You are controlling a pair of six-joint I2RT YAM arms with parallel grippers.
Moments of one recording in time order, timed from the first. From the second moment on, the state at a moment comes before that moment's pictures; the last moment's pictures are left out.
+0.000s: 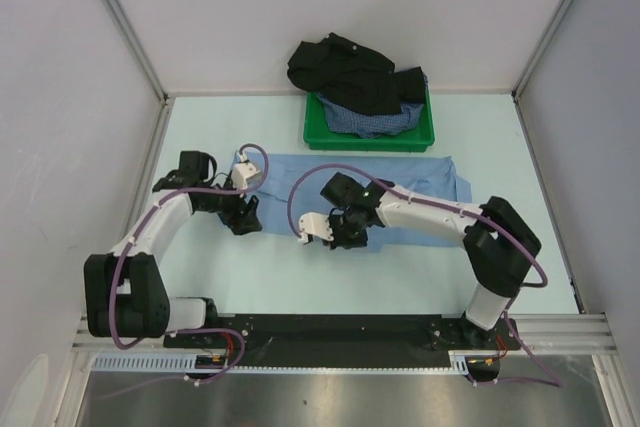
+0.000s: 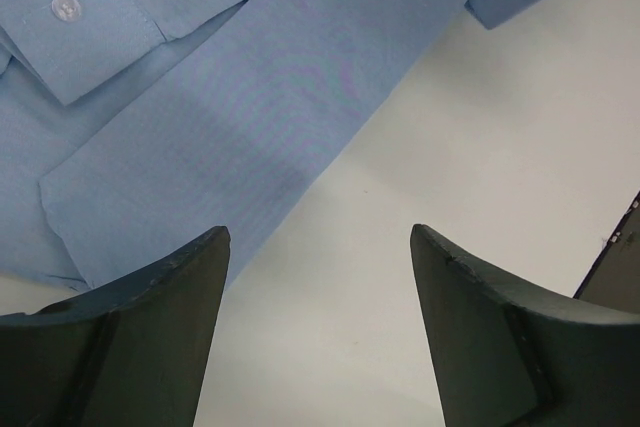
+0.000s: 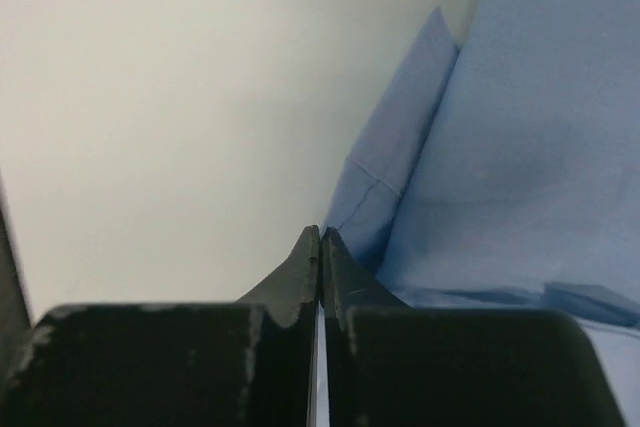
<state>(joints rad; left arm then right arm) -0.01 1.32 0.85 -0.70 0.72 0.72 0.92 1.74 1.20 -0.71 -0.24 -0.80</state>
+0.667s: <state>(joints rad) -0.19 1.27 0.94 -0.65 0.87 0.64 0.50 1.66 1.62 -1.04 -0.71 -1.03</state>
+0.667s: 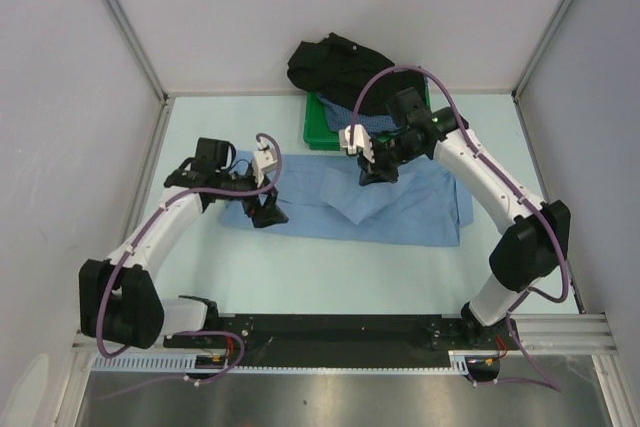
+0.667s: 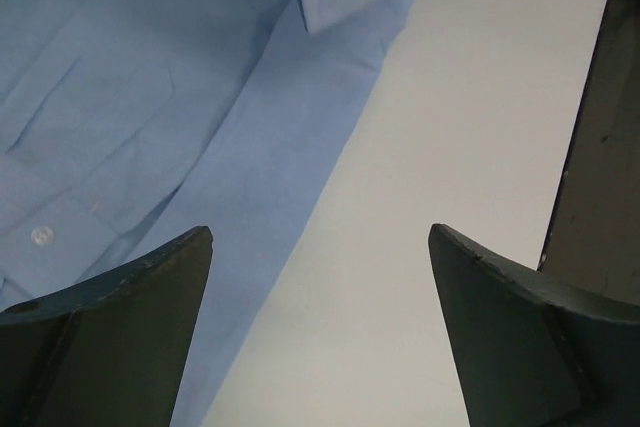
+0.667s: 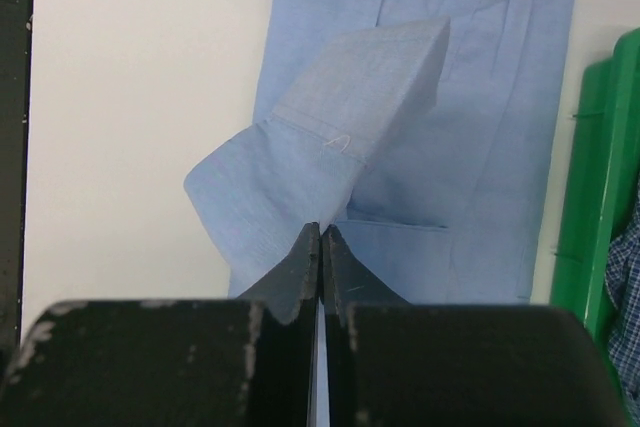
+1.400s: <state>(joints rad) -0.43 1.58 1.30 -0.46 1.07 0.29 0.57 1.55 1.53 -0.92 -0.62 -0.99</state>
